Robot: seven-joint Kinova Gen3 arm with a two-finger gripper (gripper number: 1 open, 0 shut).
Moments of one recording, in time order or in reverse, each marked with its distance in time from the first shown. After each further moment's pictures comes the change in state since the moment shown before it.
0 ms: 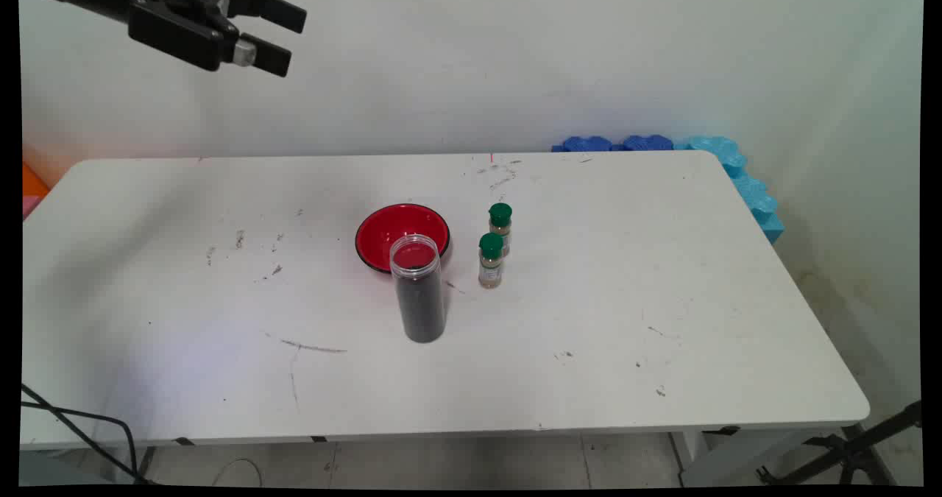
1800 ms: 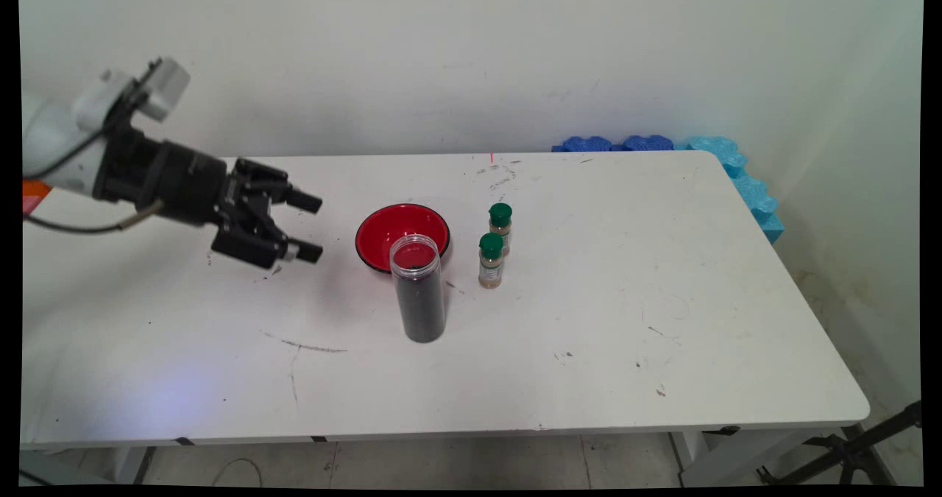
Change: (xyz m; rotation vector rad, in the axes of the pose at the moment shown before) arm -0.163 0.033 0.081 0.067 -0.152 -0.140
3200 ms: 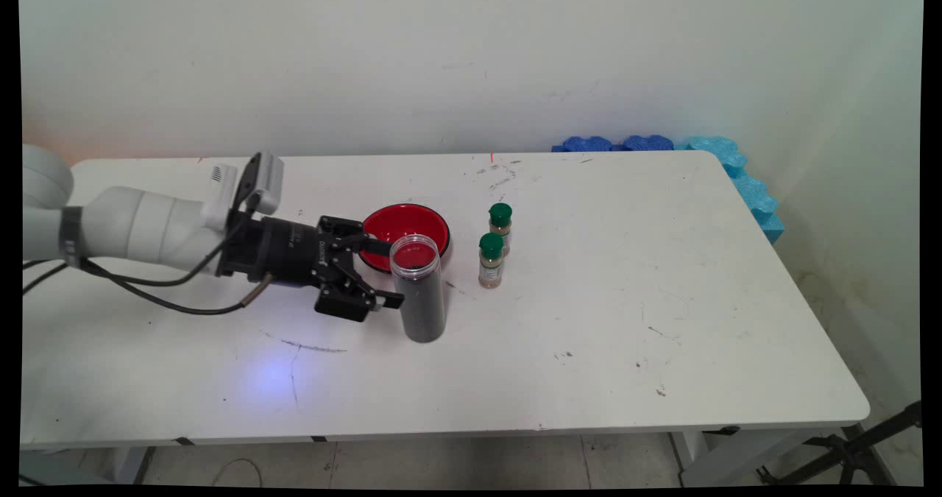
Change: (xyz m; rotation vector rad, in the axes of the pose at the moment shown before) arm -0.046 0.018 0.116 0.007 0.115 0.048
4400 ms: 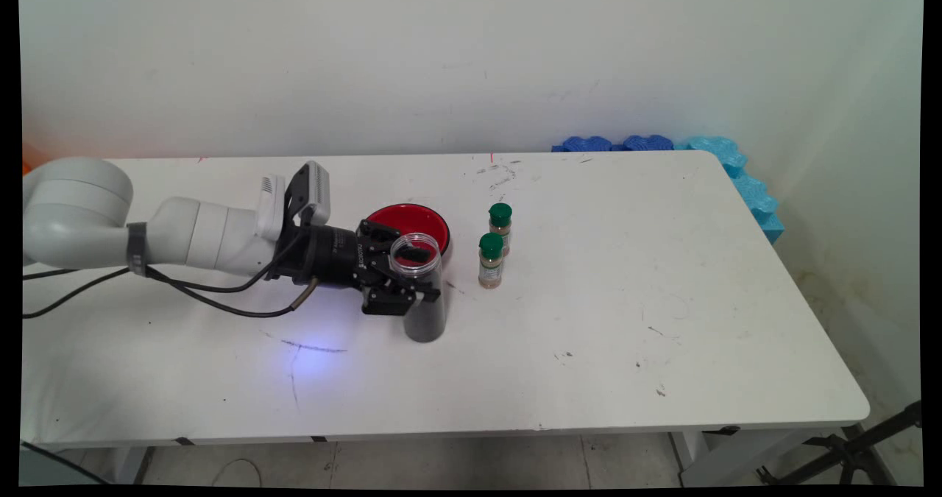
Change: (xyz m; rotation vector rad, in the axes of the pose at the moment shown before) arm 0.001 -0.004 0.046 0.026 -0.002 0.048
